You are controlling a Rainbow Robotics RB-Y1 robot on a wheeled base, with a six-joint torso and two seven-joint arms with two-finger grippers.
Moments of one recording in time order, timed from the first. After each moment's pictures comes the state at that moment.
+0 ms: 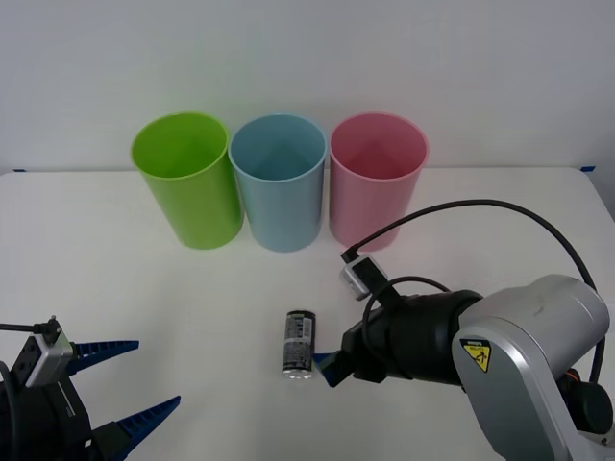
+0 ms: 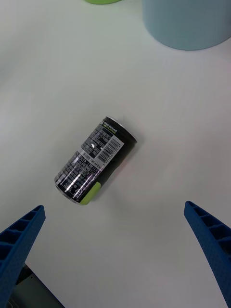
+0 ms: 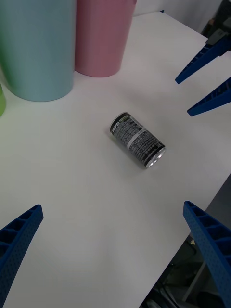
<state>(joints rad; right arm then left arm) -0.05 -0.18 0.31 -2.26 2.71 -1.56 -1.43 0.53 0.36 0.38 -2.24 -1.65 -1.26 0.56</state>
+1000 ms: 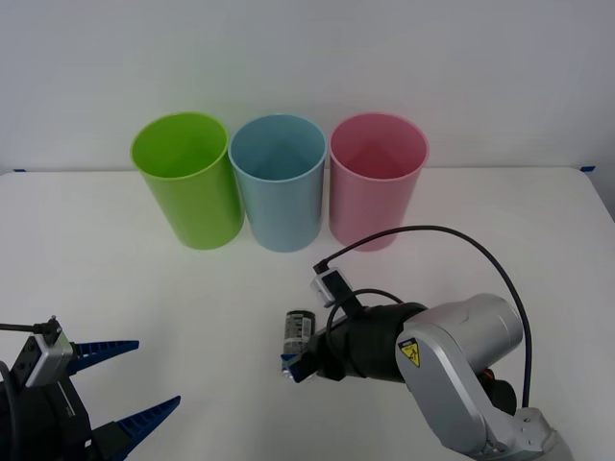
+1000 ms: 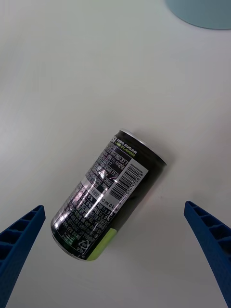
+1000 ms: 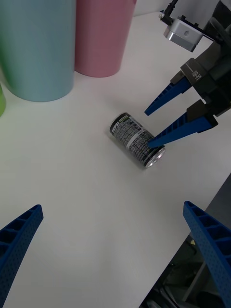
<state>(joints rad) -0.08 -0.12 0.39 -1.95 2.71 -1.29 -1.43 0.53 0.36 0.38 -2.24 -1.65 -1.26 0.56</state>
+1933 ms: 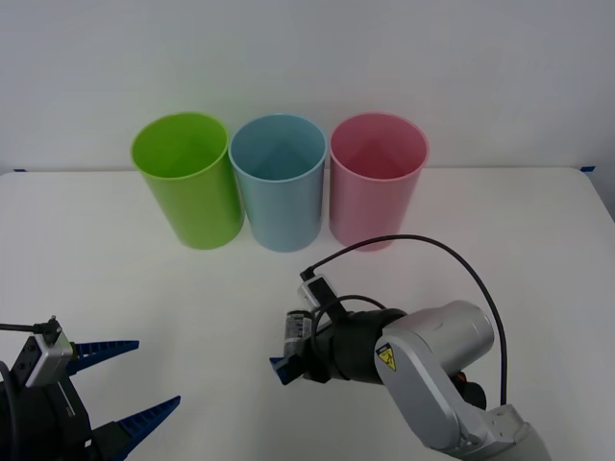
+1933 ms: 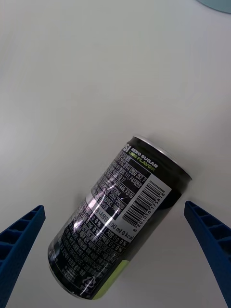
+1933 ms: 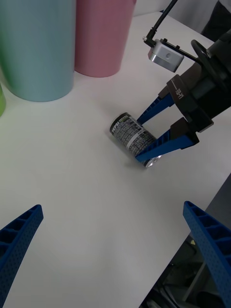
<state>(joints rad) -0.12 -0.11 0.43 -1.82 2.71 -1.18 -1.43 0.53 0.36 0.38 -2.24 -1.65 -1.26 0.56</state>
